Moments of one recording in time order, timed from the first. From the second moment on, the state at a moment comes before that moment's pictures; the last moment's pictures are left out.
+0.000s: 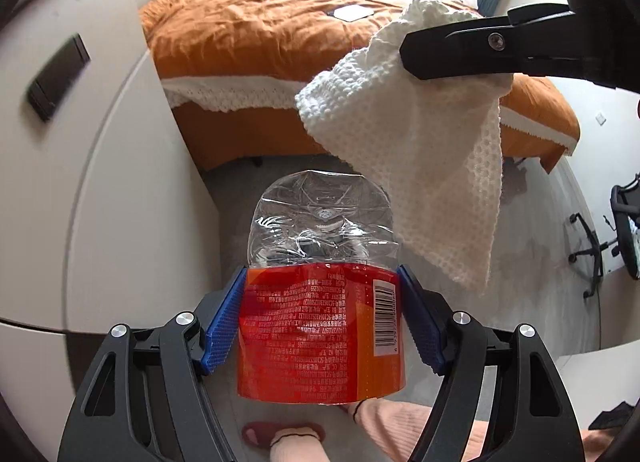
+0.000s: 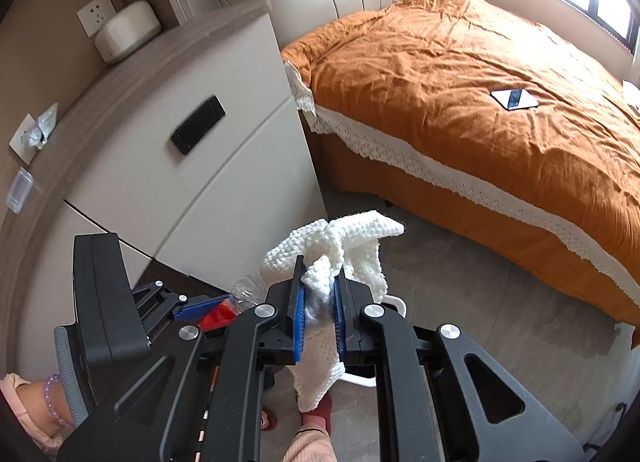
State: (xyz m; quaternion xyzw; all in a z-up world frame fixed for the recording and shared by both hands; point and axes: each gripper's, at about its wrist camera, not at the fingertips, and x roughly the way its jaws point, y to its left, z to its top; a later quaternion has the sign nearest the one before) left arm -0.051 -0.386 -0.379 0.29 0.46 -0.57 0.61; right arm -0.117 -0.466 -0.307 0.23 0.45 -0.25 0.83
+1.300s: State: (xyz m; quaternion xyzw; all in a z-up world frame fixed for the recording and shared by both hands) left arm -0.037 -0.378 -0.304 0.23 0.44 -0.53 0.69; right arm -0.119 -0.474 -0.289 0.25 0.41 -0.21 0.85
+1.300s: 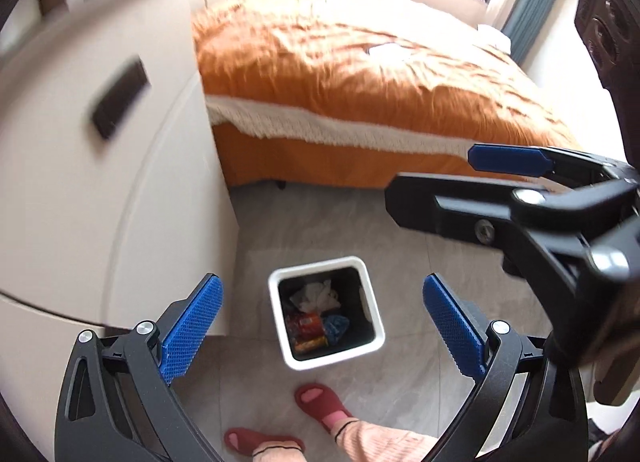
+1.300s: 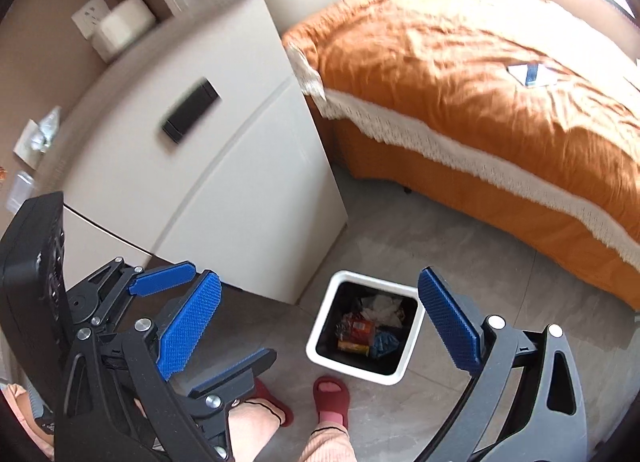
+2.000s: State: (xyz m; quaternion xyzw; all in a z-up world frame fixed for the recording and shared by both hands) left arm 0.087 -0.158 -0.115 0.13 0.35 -0.29 0.88; right arm 0.020 -0.334 -0.133 0.09 0.33 0.02 0.94
